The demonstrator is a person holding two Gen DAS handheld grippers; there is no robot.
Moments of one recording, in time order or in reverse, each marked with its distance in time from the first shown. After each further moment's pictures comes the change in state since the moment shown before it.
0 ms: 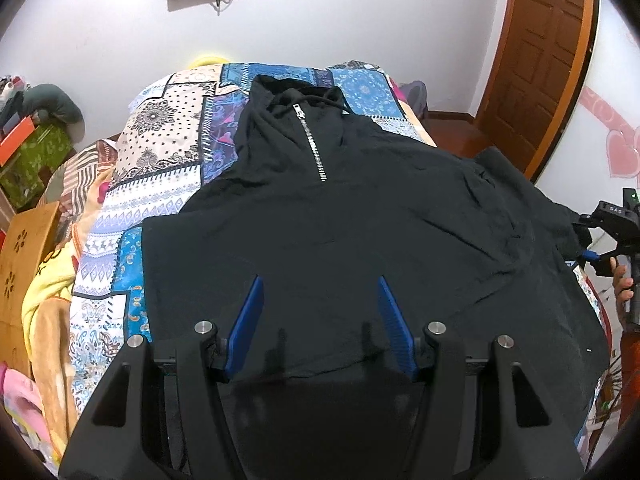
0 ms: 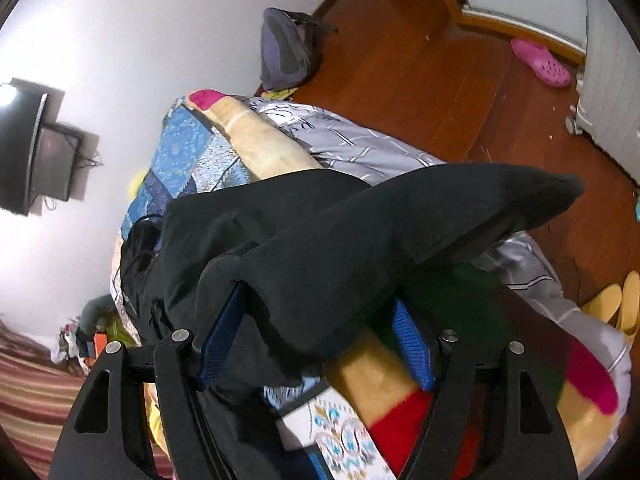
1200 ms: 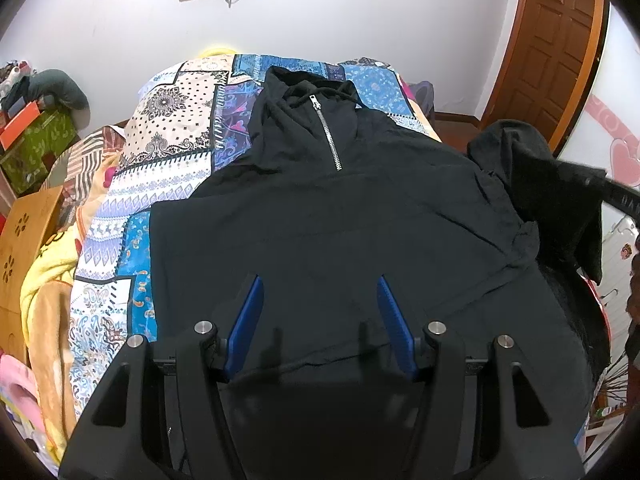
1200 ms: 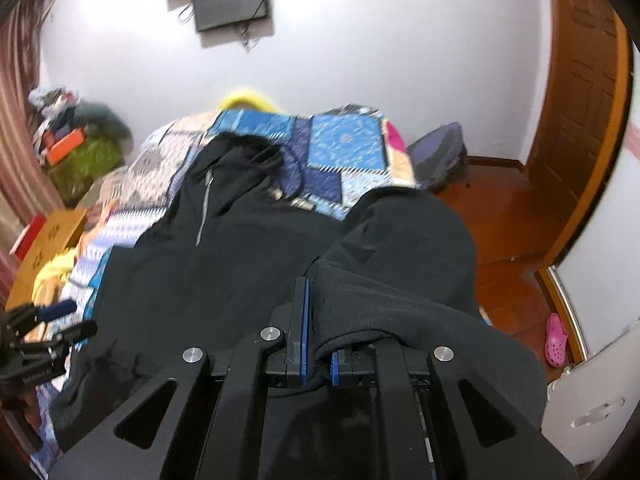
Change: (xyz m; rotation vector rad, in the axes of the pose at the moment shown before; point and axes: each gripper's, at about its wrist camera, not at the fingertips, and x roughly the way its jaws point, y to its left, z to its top) left arm 0.000 0.014 -0.010 -0.037 0.015 0.000; right arm 0.001 0.208 -0.130 -0.978 -0.172 -0.114
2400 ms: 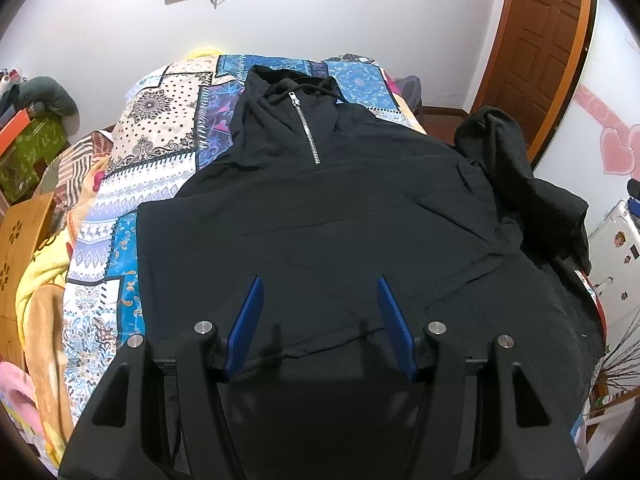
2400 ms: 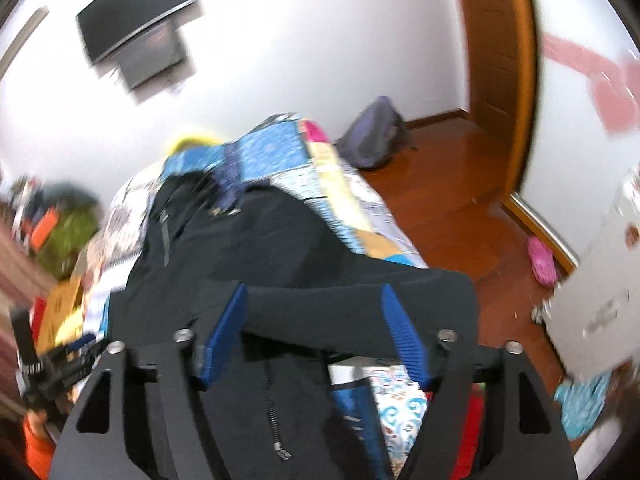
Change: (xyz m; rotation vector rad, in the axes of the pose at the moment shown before) left arm -0.003 -0.015 -0.003 0.034 0.007 -0.028; right arm -0.092 -0.092 -0.043 0.406 -0.062 -0.108
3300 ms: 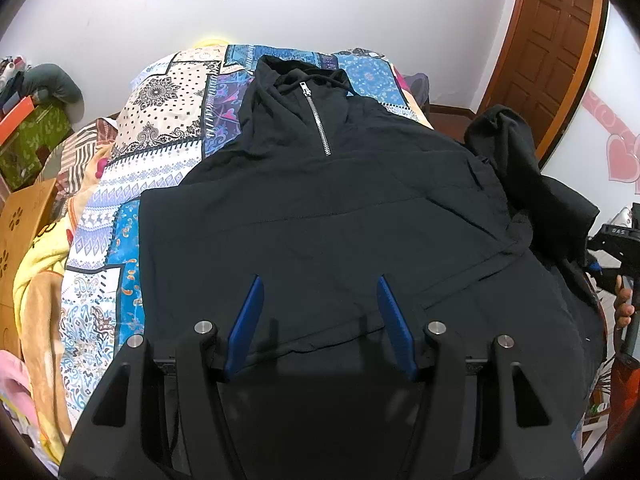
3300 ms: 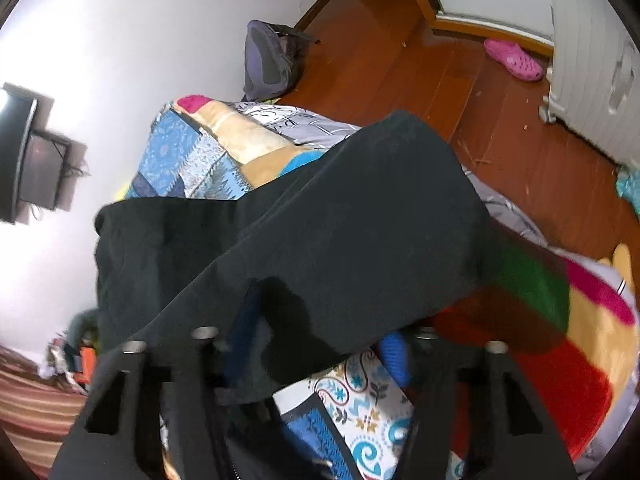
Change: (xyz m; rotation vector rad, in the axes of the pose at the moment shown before) left arm 0.007 0.010 -0.004 -0.034 0.020 0.008; right arm 0.105 -0.093 -0.041 0.568 0.245 0.060
